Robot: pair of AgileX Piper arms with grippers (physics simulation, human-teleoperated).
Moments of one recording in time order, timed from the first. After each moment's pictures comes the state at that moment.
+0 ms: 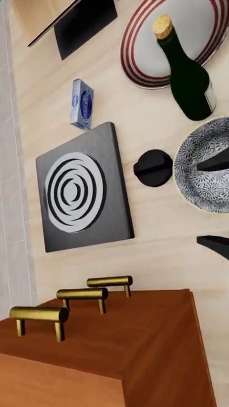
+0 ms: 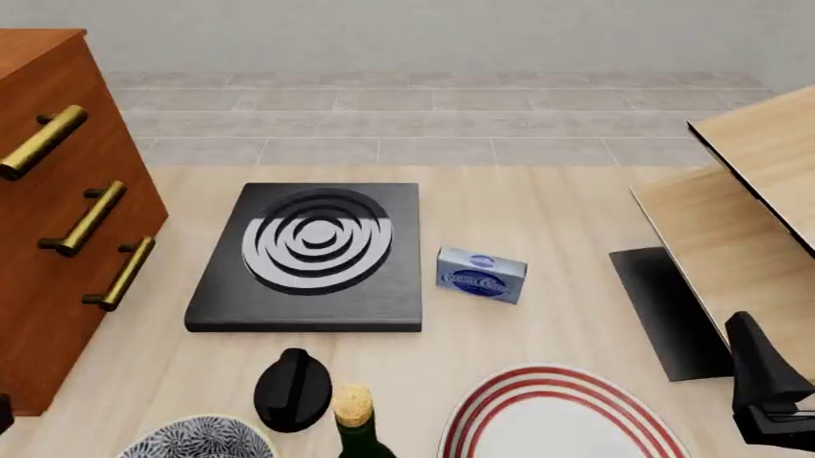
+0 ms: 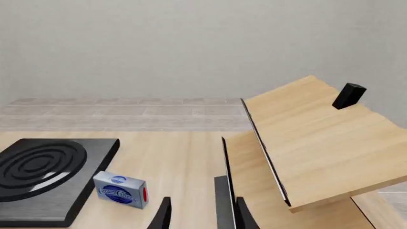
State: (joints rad) left arm -0.25 0.13 -0.69 1.13 -0.06; right arm 0.00 0.01 0.00 0.00 0.00
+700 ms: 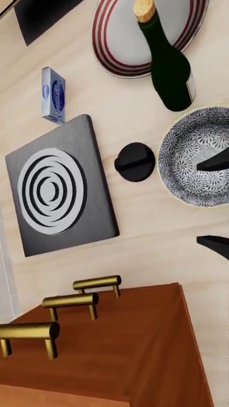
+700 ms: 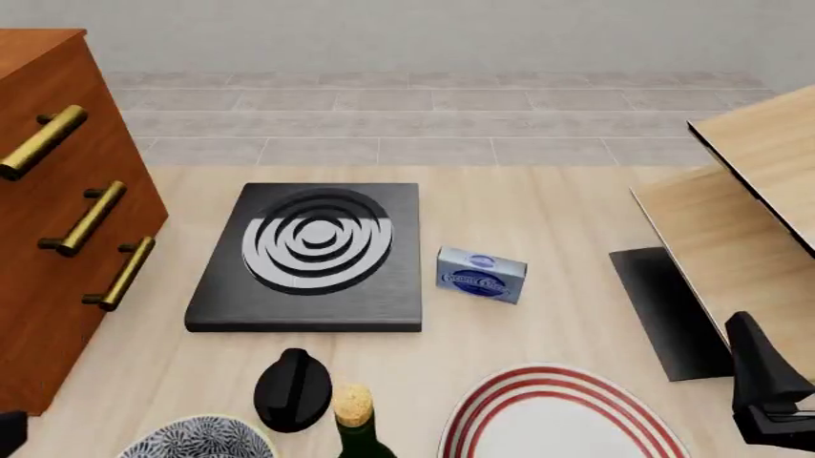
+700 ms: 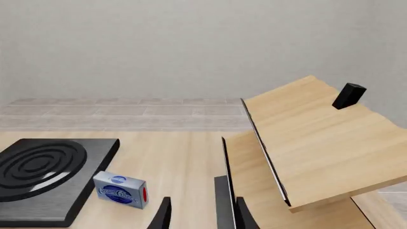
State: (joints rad) left arm -0.25 0.18 -0.70 1.20 0.02; right arm 0.00 0.01 0.00 0.00 0.00
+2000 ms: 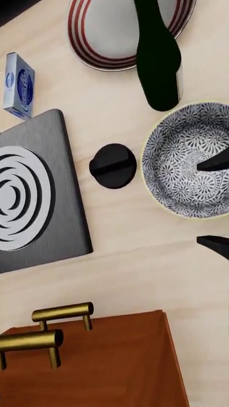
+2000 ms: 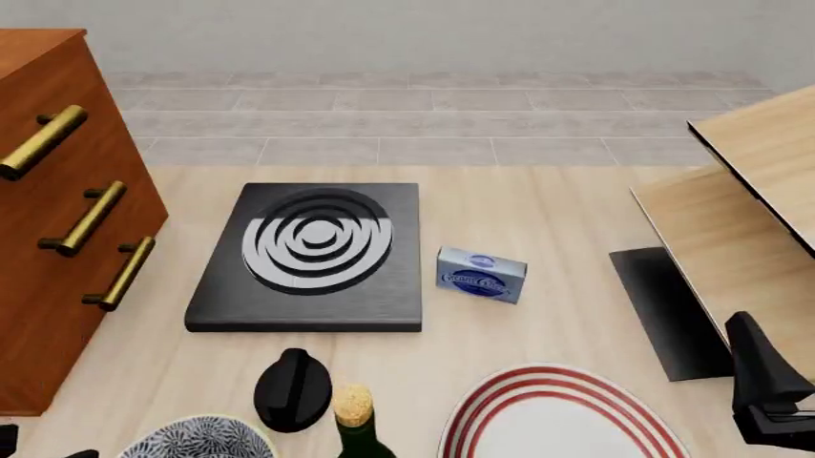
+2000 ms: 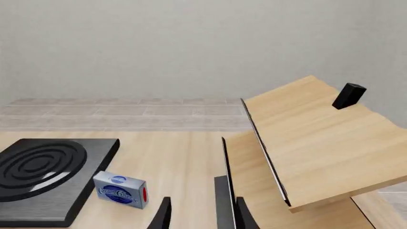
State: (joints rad) left arm -0.32 0.14 -0.47 1.13 -0.08; right arm 0.00 0.01 0.00 0.00 0.00
